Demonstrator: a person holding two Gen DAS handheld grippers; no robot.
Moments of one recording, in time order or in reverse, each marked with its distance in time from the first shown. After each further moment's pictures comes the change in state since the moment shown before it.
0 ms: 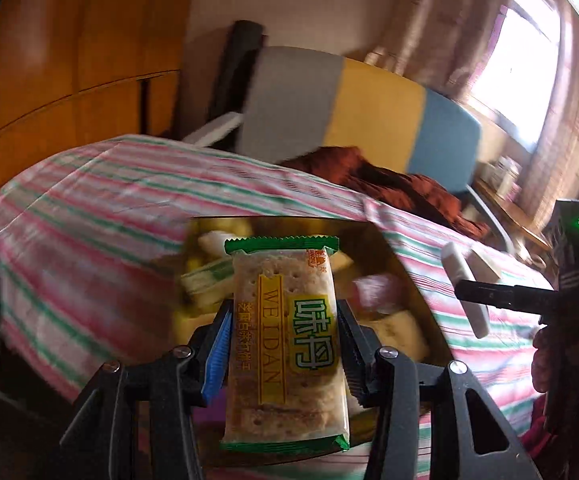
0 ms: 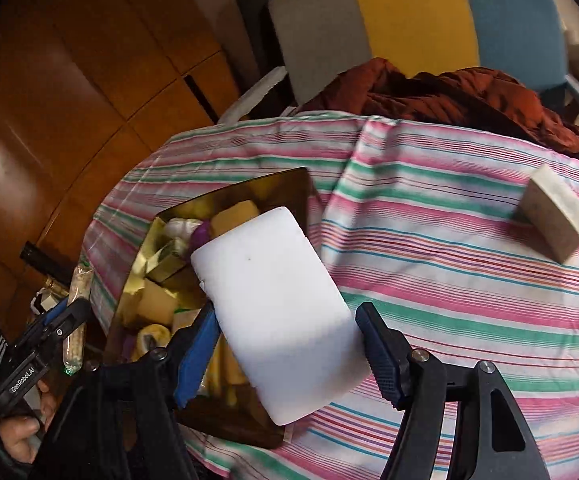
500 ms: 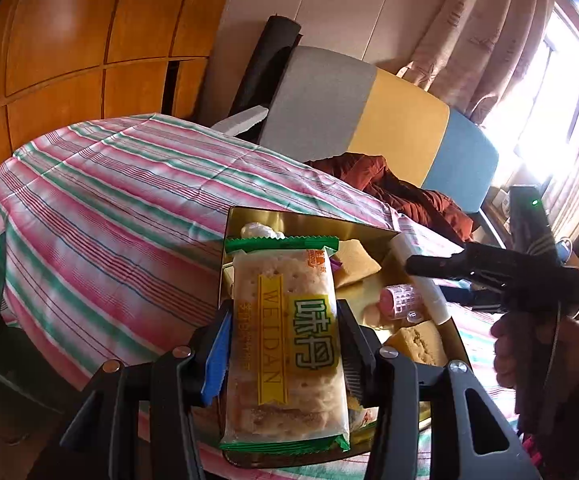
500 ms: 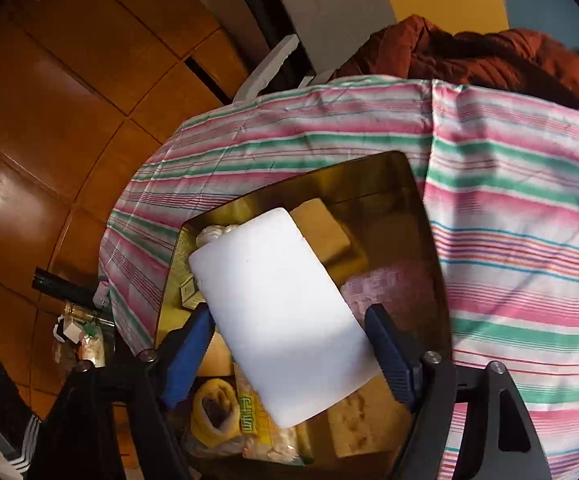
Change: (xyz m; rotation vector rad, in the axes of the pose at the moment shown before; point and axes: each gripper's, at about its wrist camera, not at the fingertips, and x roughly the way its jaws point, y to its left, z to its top) left arm 0.005 0.041 -0.004 -0.100 0.012 -0.024; right arm 0.085 0.053 0.037 0.121 0.108 0.086
